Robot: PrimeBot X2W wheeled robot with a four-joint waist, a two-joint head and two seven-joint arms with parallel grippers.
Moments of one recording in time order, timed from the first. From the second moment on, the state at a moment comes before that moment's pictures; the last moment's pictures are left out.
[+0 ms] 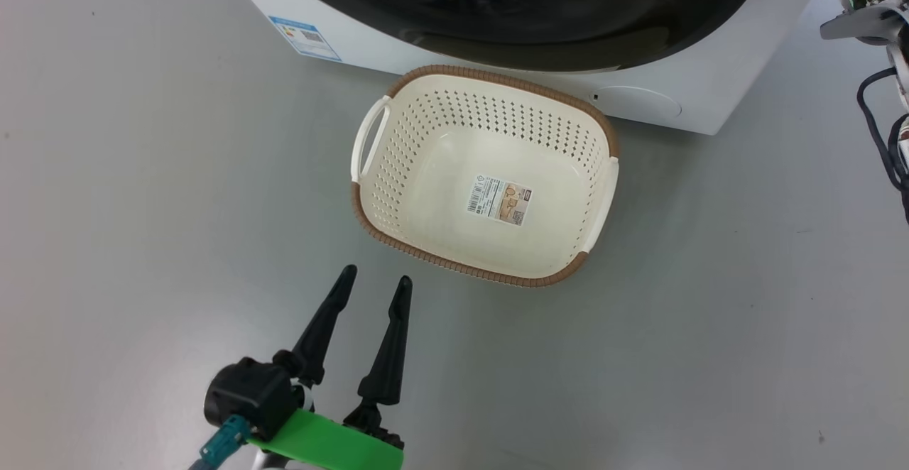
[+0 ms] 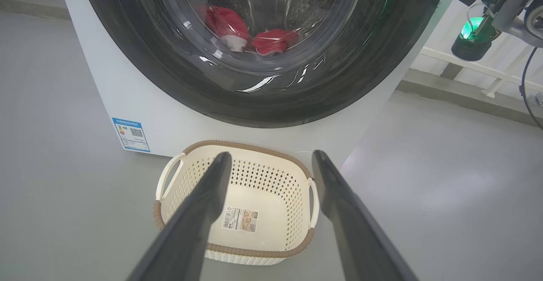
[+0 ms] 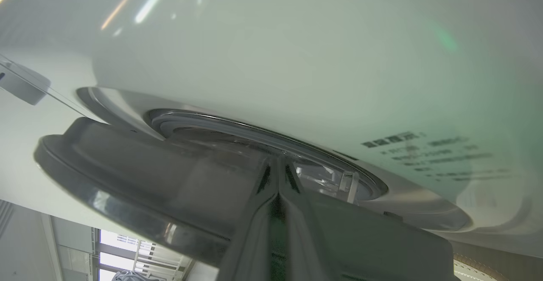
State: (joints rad) left arm -0.19 0.04 -0.31 0.11 -0.37 -0.04 -0.25; right arm -1.12 -0.35 0.31 0.68 1.58 0.12 0.31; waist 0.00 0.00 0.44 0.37
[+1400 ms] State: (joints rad) left arm -0.16 0.04 -0.29 0.13 -0.33 -0.05 -0.25; right arm -0.91 -0.28 0.35 0.59 1.68 0.12 0.68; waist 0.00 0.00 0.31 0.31
